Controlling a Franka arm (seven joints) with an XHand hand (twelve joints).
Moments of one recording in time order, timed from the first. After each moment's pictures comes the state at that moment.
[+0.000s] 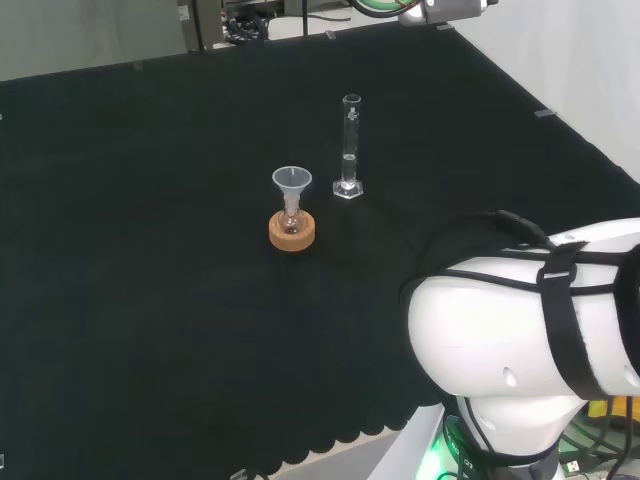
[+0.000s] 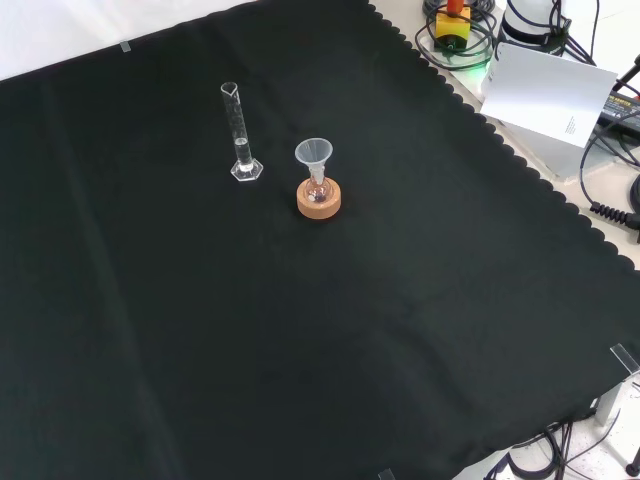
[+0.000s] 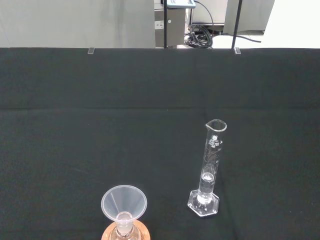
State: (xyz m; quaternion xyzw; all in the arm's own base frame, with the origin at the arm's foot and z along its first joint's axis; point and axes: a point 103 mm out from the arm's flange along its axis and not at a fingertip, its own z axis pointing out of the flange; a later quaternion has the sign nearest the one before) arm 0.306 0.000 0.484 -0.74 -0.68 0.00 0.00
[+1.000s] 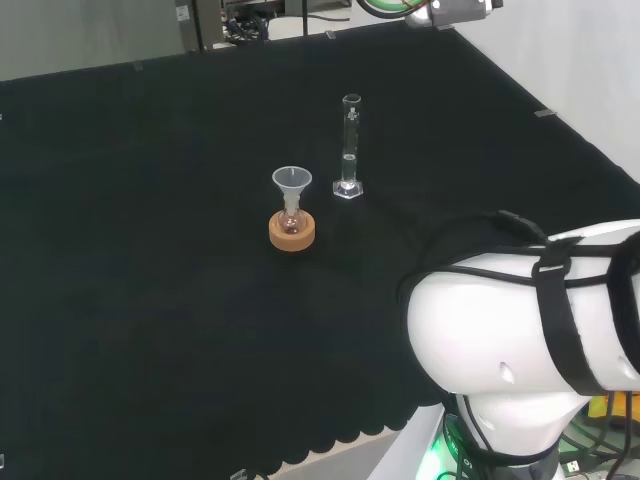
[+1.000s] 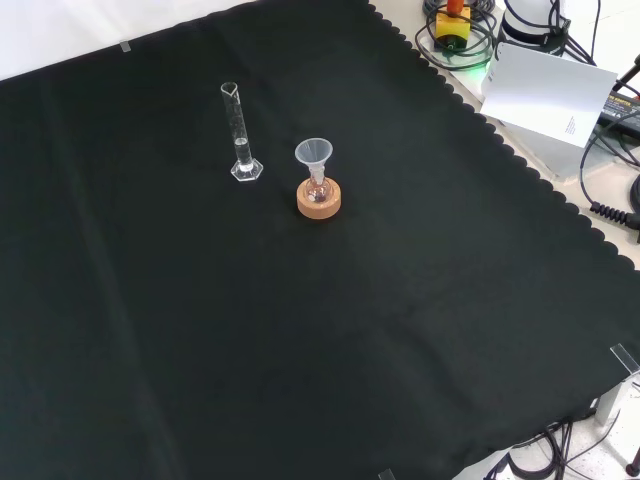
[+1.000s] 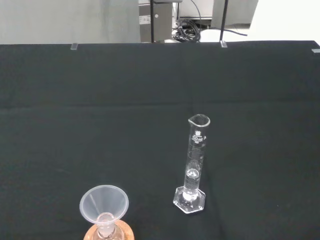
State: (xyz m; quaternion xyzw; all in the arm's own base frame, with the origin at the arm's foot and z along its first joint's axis) arm 0.319 -0.020 0.471 -0.75 -0.66 0.01 0.01
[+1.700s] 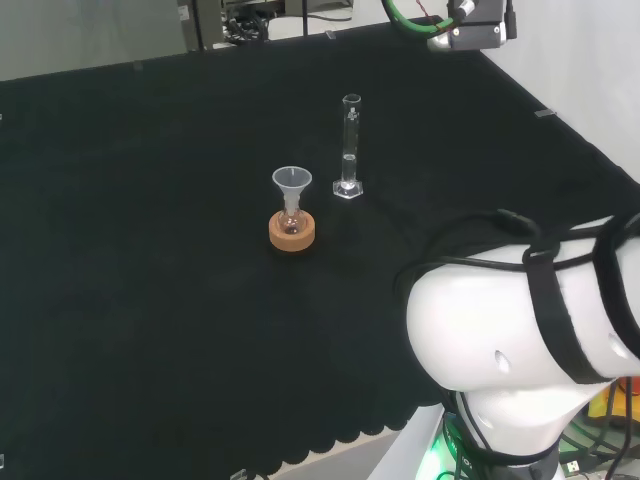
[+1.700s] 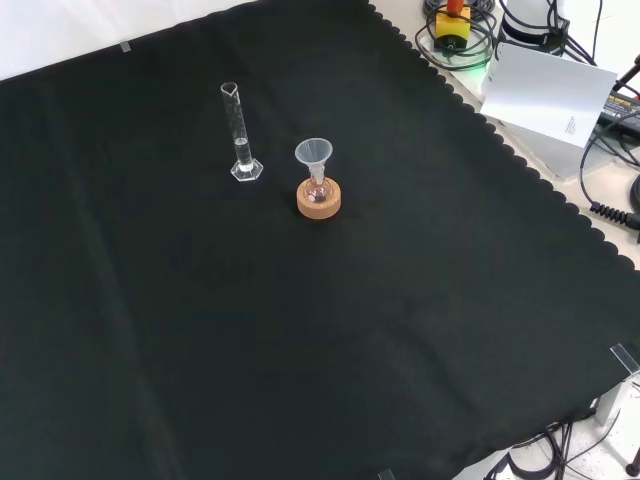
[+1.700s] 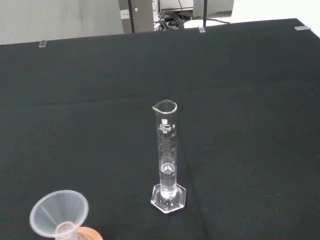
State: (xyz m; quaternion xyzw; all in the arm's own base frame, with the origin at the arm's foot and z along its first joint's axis) arm 0.350 -0.072 0.419 -0.77 -0.64 -0.01 0.03
